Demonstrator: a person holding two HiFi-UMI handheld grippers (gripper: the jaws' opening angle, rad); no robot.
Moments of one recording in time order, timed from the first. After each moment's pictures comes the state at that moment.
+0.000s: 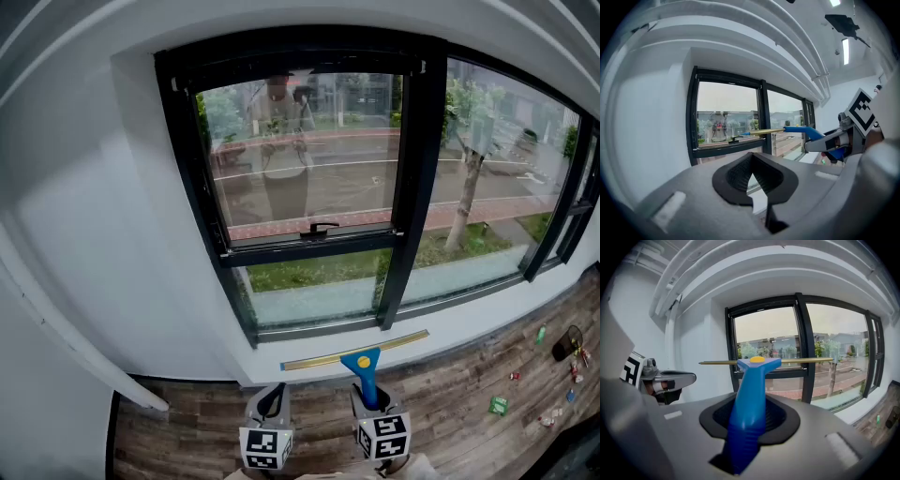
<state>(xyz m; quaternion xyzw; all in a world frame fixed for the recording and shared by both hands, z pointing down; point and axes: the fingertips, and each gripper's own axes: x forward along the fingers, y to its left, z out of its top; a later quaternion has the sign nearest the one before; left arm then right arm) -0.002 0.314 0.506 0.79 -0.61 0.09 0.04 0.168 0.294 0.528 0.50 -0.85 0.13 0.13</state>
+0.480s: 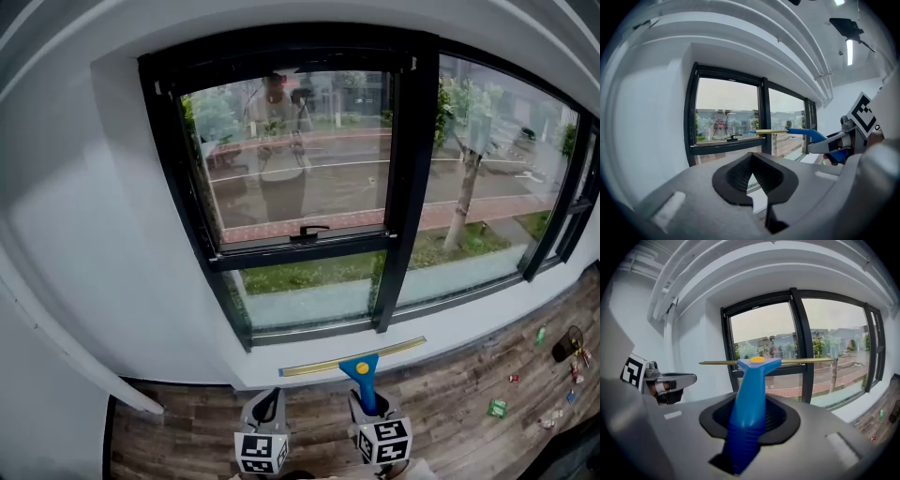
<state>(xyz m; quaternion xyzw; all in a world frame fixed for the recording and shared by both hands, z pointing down) 0.020 0.297 0.520 0.78 -0.62 0.09 0.05 0.197 0.278 0.546 0.49 -0.85 0.15 0.13</state>
